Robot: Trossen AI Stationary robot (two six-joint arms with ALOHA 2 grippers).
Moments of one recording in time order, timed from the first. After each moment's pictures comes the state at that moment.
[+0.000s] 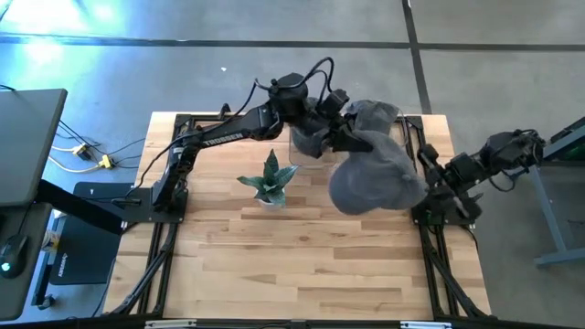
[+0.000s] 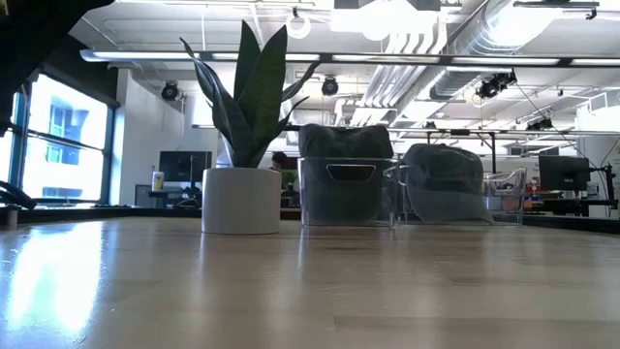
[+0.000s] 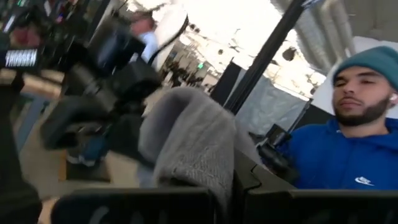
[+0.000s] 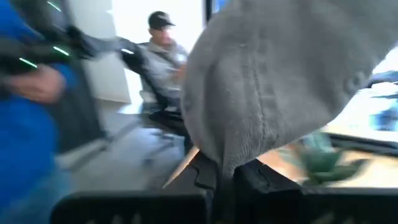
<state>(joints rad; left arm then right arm) 0.18 2.07 2.32 0.05 0.73 -0.71 0.47 0.54 1.04 -0.56 0.02 0.08</state>
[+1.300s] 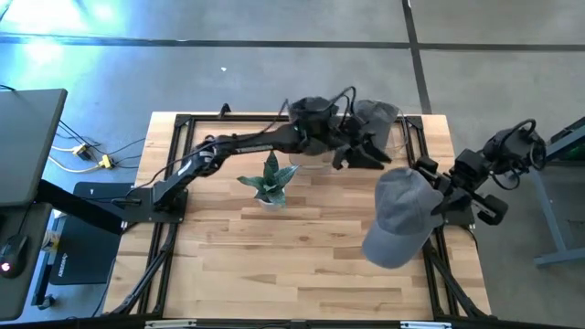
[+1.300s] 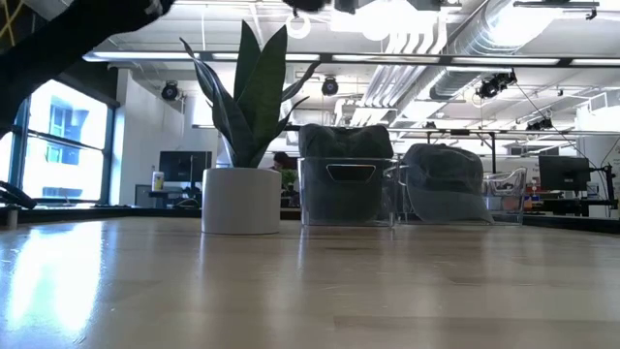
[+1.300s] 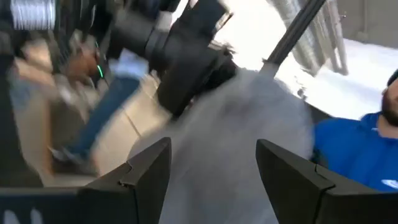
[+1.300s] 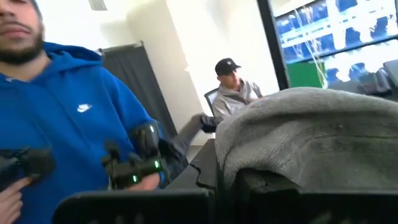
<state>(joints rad) 0.18 2.28 2.32 0.33 0.78 -0.80 0.47 0.60 1.04 -0.27 -0.22 0.37</state>
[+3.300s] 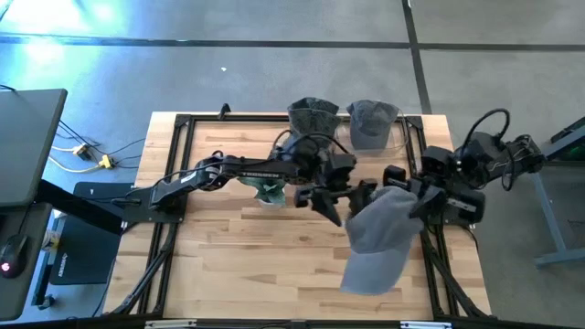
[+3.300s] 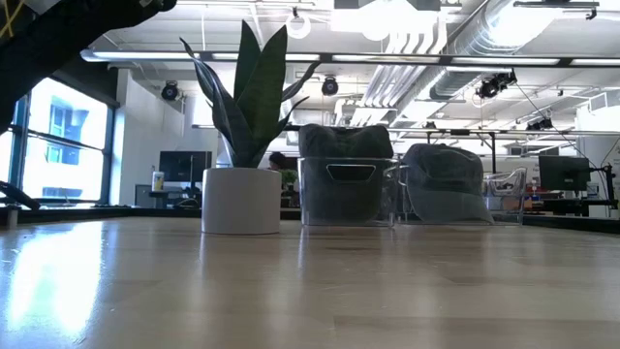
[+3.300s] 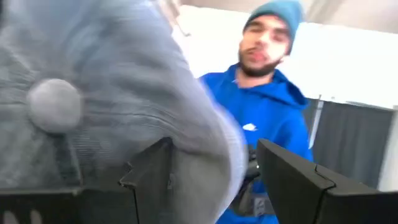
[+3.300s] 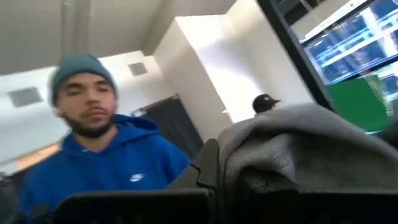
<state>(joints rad) 0.00 2.36 2.33 1.04 1.09 -1.14 0.33 0.88 1.04 0.28 -0.40 0.71</state>
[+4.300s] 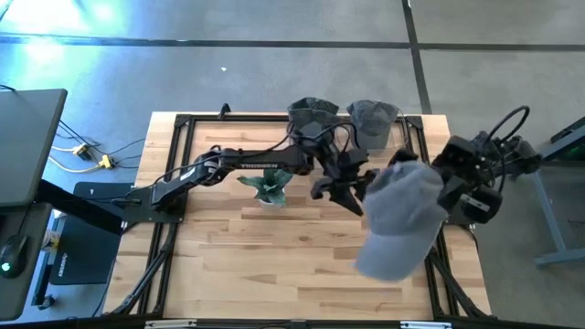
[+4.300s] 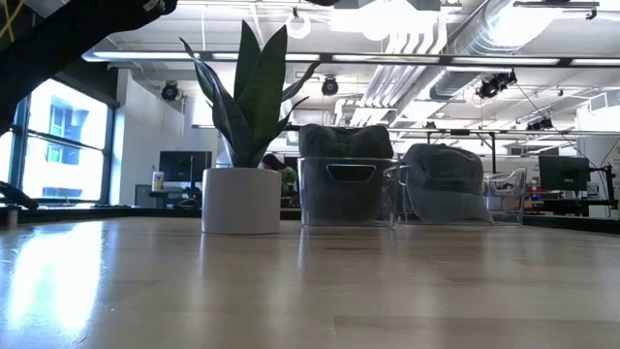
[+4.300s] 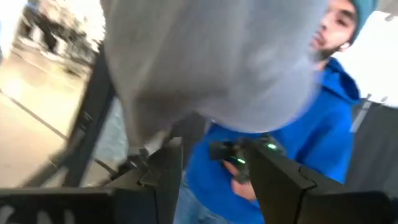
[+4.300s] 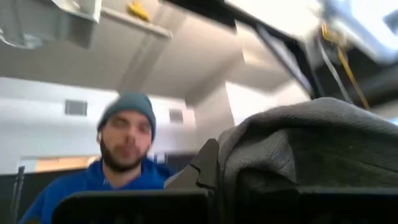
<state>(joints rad) 0.06 2.34 2.33 0.63 1.13 -0.91 0.33 0.99 1.04 0.79 -0.41 0.57</state>
